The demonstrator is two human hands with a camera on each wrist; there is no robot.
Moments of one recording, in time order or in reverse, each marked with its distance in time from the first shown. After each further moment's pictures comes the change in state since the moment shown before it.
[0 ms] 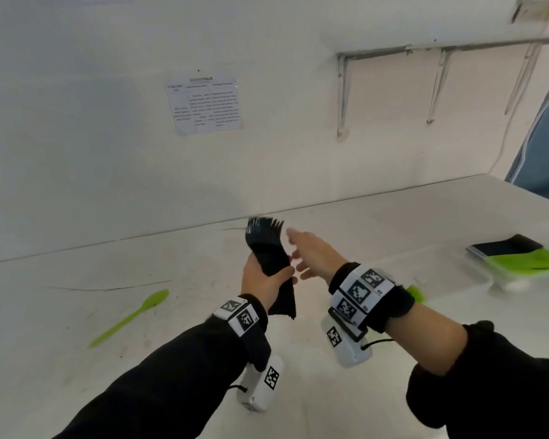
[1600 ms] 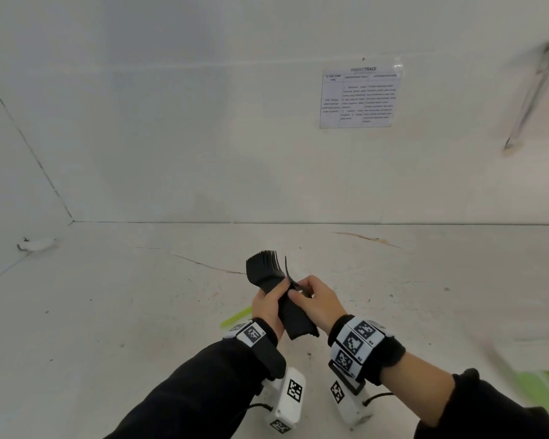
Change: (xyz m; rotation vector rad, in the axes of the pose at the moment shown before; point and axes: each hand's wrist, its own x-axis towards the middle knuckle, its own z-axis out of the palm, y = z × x) left_hand 0.034 -0.060 -0.212 -0.616 0.388 -0.333; right_hand 0.055 -0.012 0.242 0.013 -0.175 -0.127
